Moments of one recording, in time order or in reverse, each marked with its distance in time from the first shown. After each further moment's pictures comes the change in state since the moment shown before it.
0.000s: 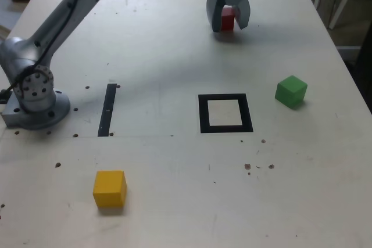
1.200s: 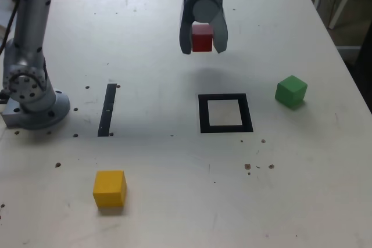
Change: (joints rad) arm -0.322 -0.557 0.845 -0.289 -0.045 -0.157
